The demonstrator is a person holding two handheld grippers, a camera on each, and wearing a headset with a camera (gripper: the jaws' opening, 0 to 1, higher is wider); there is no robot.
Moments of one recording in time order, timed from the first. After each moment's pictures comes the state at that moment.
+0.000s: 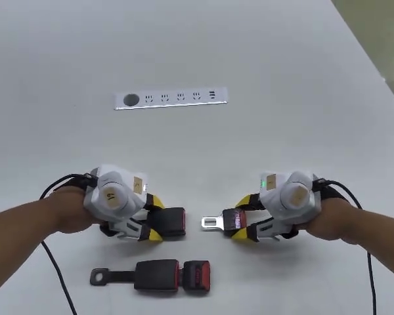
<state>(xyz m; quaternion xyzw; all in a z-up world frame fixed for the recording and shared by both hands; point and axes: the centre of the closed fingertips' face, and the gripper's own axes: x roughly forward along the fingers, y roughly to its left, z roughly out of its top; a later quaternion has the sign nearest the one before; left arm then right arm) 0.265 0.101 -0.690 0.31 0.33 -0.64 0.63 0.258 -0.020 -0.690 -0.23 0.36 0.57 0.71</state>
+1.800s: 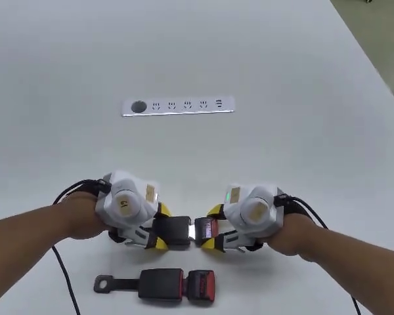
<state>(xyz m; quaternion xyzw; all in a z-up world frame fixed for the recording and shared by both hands) 0.259 0.101 -0.691 0.32 0.34 -0.64 0.62 0.261 0.042 -0.691 -0.24 0.34 0.57 0.71</state>
